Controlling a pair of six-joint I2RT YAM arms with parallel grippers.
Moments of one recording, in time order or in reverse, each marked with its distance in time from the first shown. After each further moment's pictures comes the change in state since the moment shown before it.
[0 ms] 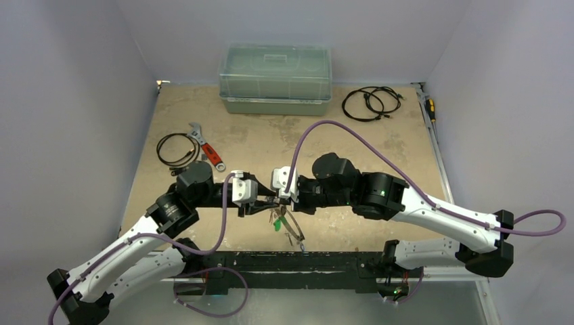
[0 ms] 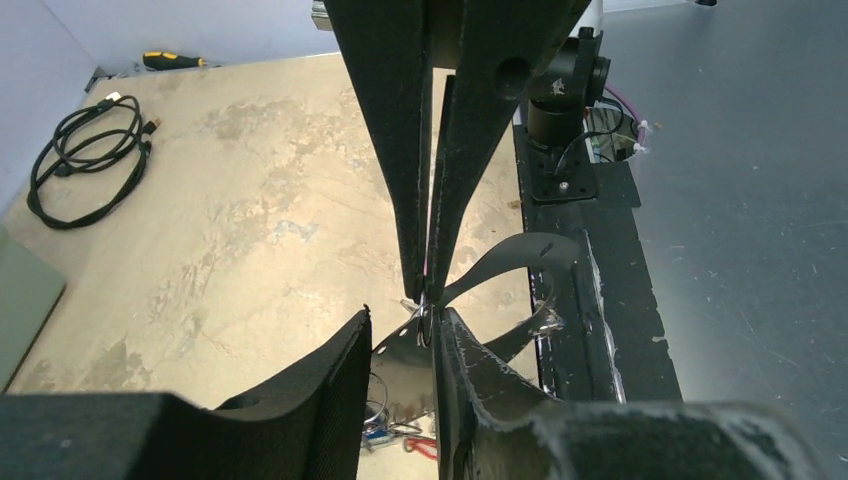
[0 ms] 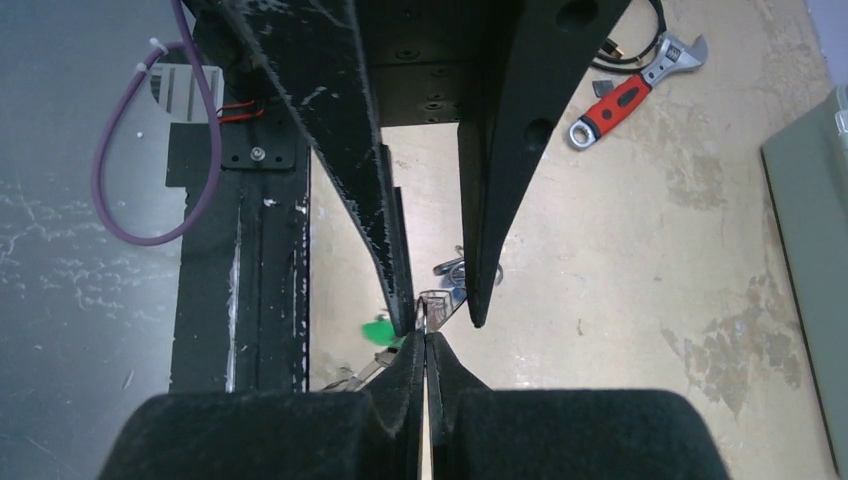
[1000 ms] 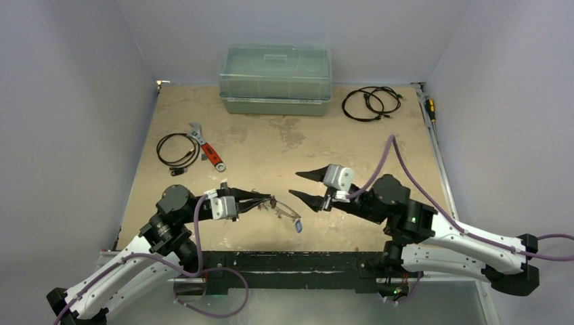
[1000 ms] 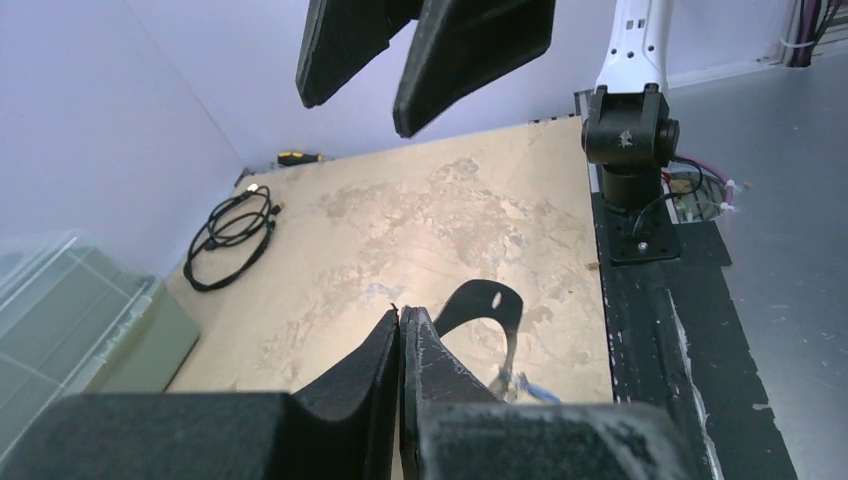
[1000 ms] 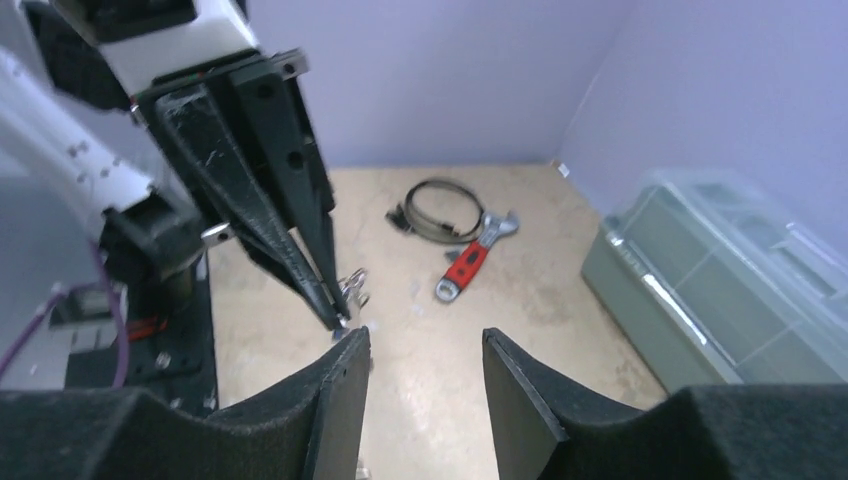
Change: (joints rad) left arm -0.009 -0.213 -0.205 0.260 -0.106 -0.018; right arm 0.007 -0.329 -0.344 0.523 0.158 0.057
